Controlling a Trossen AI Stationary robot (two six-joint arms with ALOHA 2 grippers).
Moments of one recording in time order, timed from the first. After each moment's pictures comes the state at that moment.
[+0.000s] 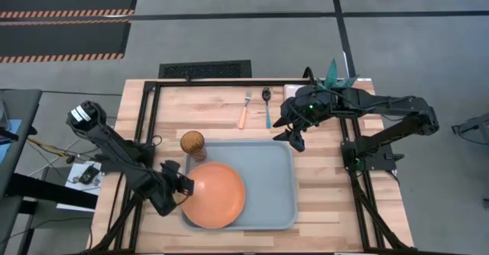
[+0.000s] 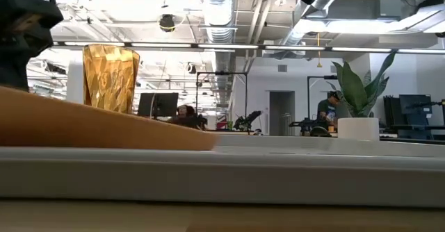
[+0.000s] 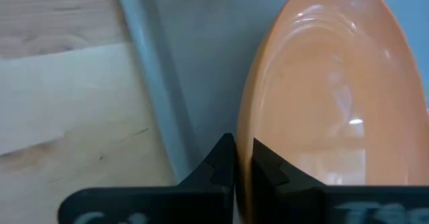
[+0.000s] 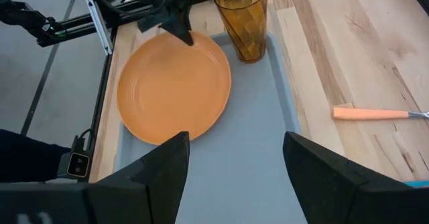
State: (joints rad) left arm -0.82 1.36 0.65 -0.65 -0.54 -2.15; right arm -0.07 1.28 1.36 -0.75 -0.17 0.20
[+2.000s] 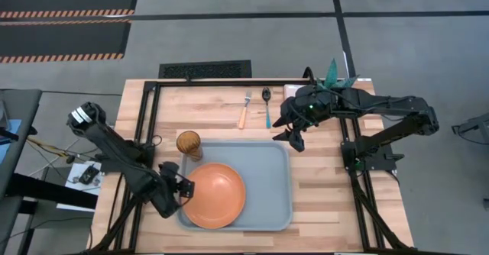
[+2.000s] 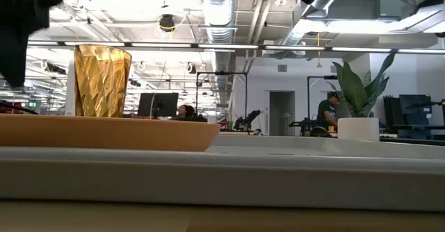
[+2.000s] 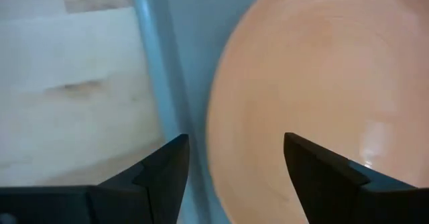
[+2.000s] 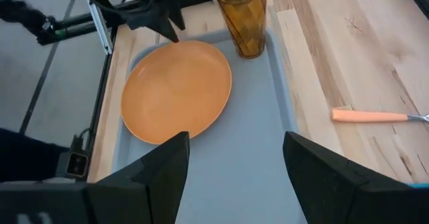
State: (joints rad) left arm -0.79 1.38 0.85 -0.90 -0.35 -2.20; right arm -0.07 1.28 1.36 -0.74 -0.17 0.20
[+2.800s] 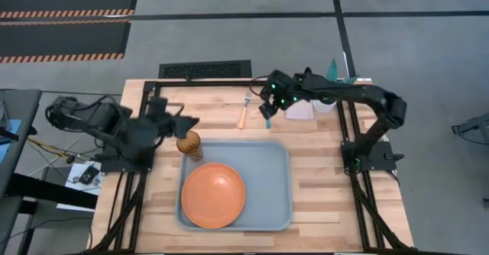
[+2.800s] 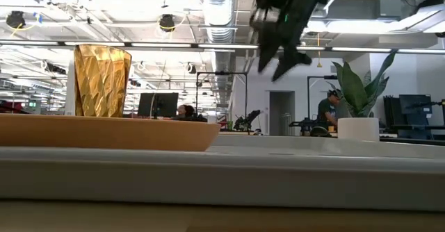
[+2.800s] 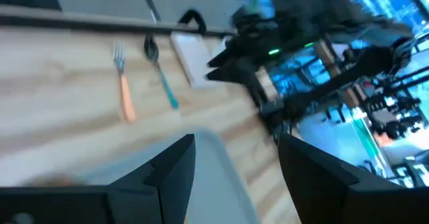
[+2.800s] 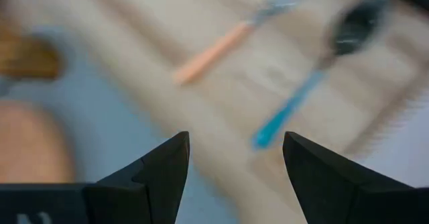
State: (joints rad) left arm -0.36 1.08 1.41 -1.00 -0.76 -1.33; right arm -0.40 1.63 1.36 -0.77 0.00 0.52
